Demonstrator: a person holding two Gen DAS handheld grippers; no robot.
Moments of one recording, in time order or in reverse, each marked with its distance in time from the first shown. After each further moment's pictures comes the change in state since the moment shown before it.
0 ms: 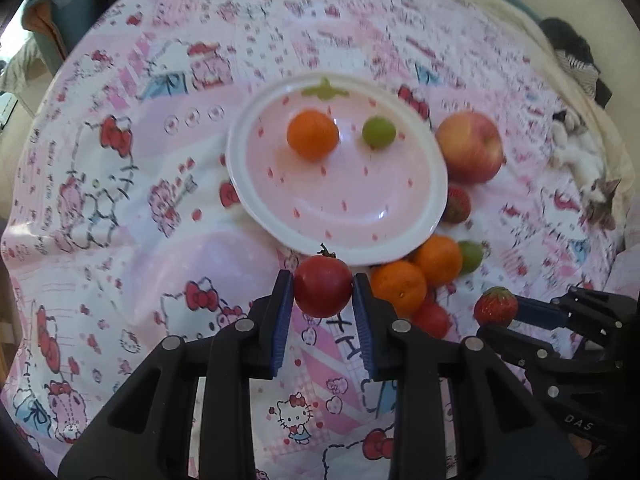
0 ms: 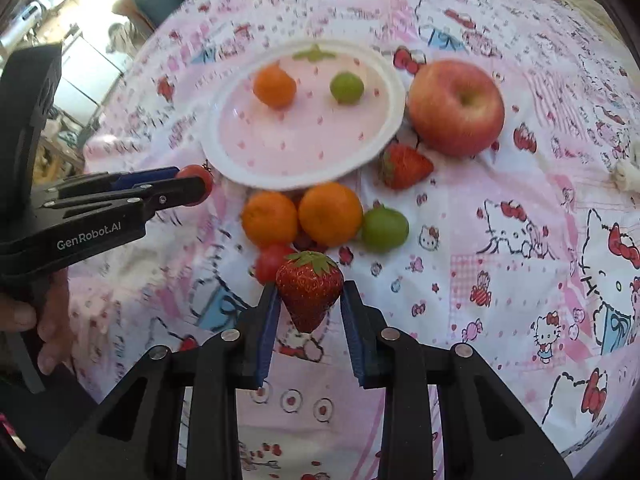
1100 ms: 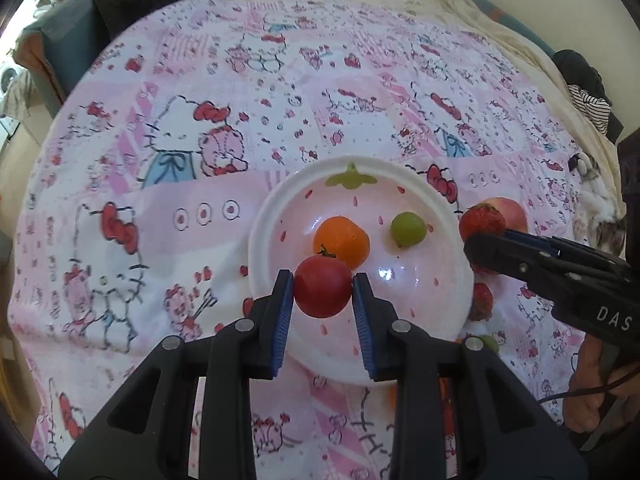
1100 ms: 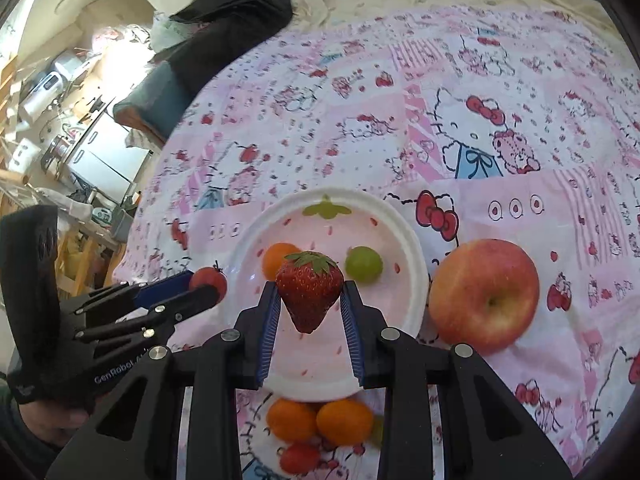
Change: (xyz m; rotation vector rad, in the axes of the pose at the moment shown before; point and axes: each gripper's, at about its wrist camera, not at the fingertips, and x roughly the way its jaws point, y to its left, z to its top) left arm 0.020 0.022 0.073 -0.007 -0.087 0.023; right arm 0.025 -0.034 0.121 0.098 -0.182 0.141
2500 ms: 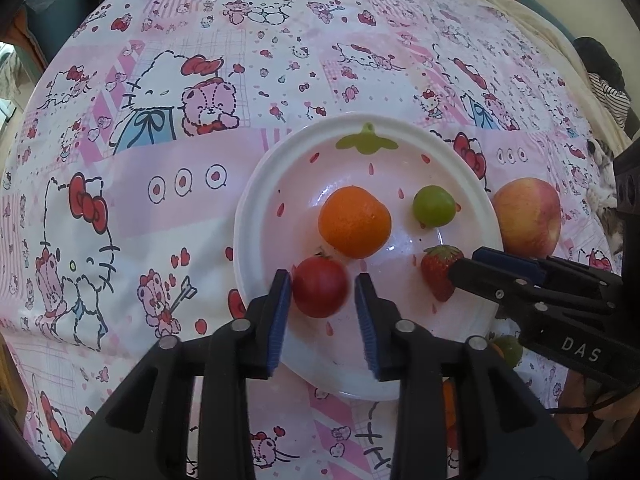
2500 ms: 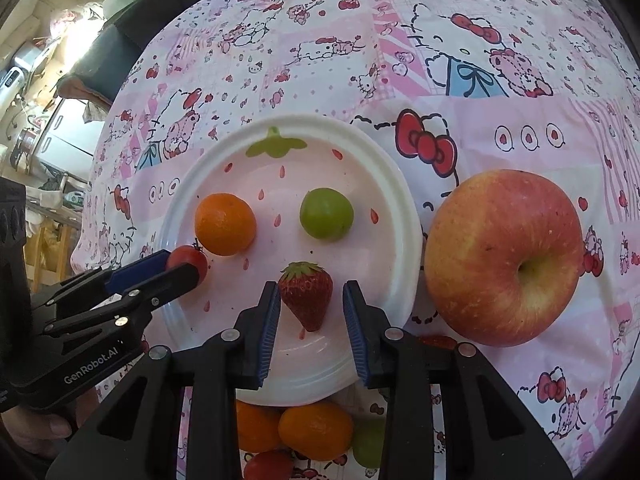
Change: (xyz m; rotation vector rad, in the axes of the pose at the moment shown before) left arm 0.038 0.002 -0.002 -0.026 0.111 0.008; right arm 0.049 -0.020 -0.014 0.068 0.156 -0.068
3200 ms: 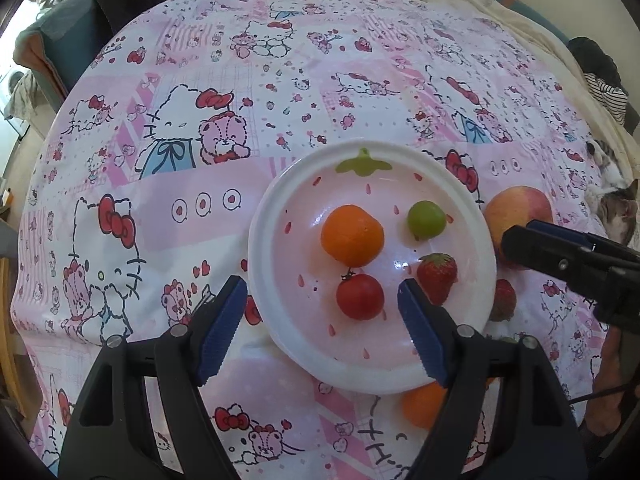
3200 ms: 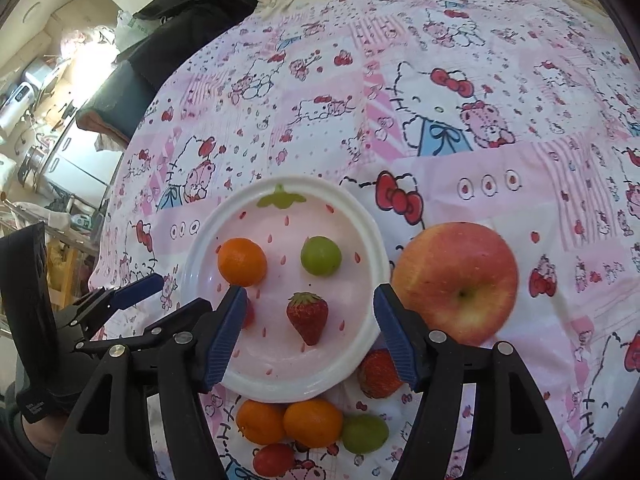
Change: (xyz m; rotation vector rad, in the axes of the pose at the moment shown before) left arm -0.026 -0.008 -0.006 0.031 -0.090 0.058; right arm -0.053 -0.004 0.004 0.003 -0.139 -0.001
